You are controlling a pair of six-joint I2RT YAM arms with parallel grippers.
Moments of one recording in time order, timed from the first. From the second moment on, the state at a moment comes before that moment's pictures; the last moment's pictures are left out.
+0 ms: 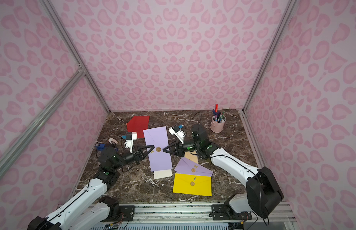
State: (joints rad) left arm -0.33 0.89 0.42 0.53 0.78 -0.63; right arm 0.67 1.40 0.96 0.16 -1.01 0.30
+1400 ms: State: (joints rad) left arm -0.34 0.87 0.47 0.33 0.63 -0.53; right arm 0.63 1.50 1.06 0.19 -0.96 0.37
